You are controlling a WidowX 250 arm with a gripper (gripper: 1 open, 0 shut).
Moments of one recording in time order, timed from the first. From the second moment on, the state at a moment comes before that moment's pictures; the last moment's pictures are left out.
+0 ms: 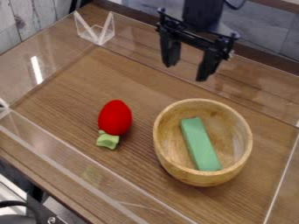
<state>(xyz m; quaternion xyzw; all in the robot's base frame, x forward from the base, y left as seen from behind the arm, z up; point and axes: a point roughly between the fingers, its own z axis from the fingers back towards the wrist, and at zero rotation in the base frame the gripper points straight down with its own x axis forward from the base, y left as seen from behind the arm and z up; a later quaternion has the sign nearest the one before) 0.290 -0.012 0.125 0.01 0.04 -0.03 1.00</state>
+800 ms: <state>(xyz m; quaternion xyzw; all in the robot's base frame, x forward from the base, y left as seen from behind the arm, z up) 0.306 -0.003 0.120 0.00 0.04 -0.05 1.00</state>
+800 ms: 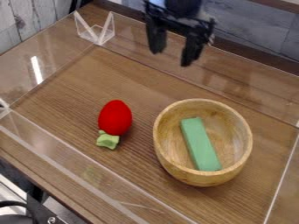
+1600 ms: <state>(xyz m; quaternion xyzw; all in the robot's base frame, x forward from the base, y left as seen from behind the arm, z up) 0.295 -0.014 0.138 0.01 0.02 -0.04 1.00</state>
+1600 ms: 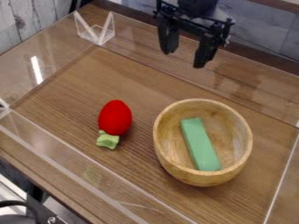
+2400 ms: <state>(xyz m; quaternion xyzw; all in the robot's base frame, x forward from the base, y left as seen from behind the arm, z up) 0.263 -0.060 0.103 -0.01 0.06 0.21 0.97</state>
